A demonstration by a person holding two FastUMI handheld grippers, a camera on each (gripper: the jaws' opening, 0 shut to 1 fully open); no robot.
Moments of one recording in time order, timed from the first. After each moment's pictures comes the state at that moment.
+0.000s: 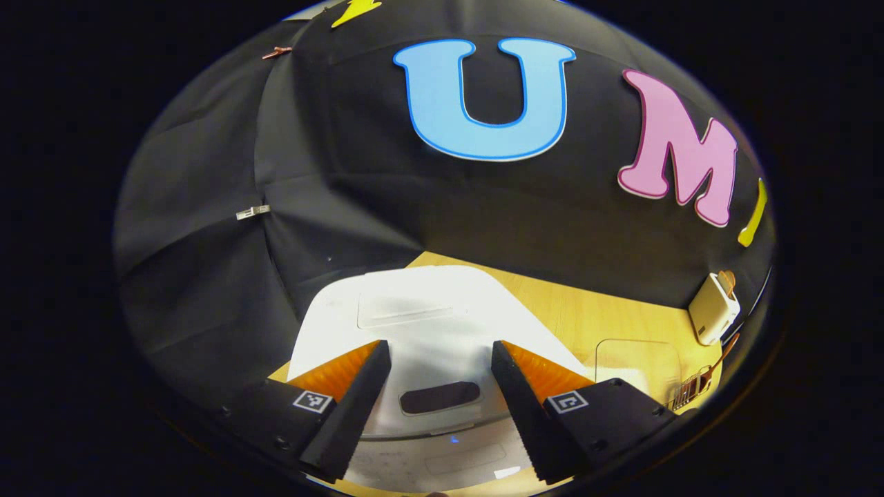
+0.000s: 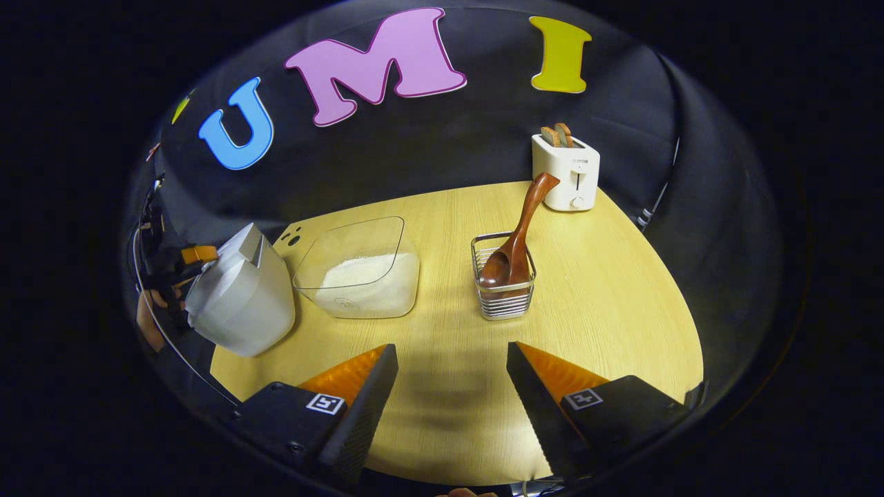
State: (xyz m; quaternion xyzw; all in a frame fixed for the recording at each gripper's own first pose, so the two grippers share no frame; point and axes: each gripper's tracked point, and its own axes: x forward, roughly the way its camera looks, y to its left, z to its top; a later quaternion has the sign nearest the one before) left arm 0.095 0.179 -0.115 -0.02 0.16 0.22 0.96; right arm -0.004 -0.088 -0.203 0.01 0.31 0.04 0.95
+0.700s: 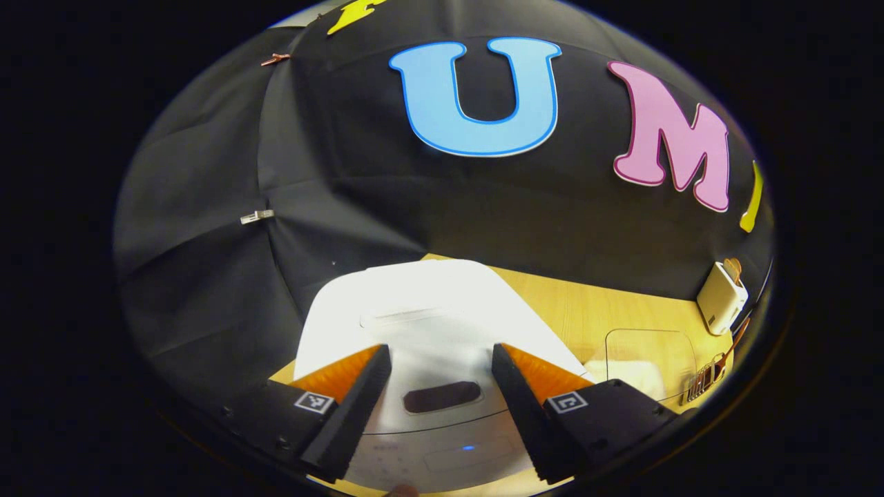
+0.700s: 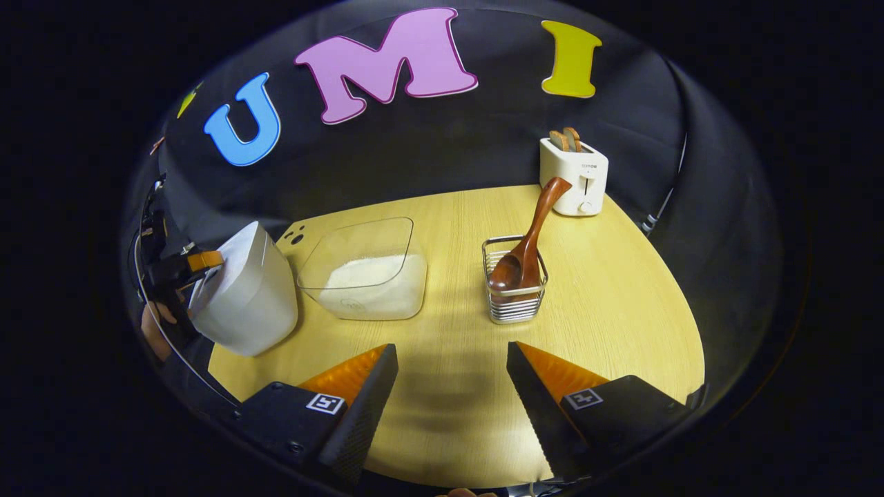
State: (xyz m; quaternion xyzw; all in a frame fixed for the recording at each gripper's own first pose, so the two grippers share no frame) left arm 0.089 0.180 -0.096 0.00 0.10 0.23 0.97; right arm 0.004 -0.071 -0.198 0.00 0.29 0.04 0.95
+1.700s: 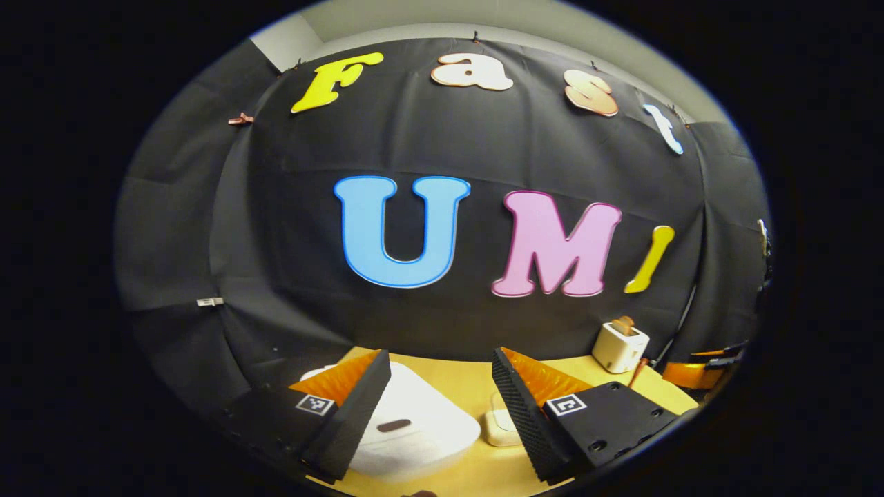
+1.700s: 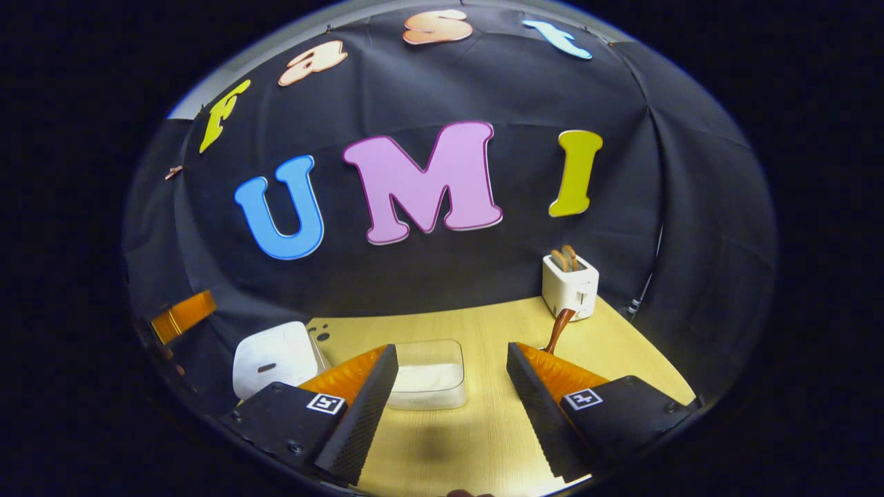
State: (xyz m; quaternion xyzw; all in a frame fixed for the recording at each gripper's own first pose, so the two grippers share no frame) left arm -0.031 0.066 0.033 0.03 -0.05 0.01 1.00; right arm -0.029 0.019 -0.025 0.01 0.04 0.01 1.00
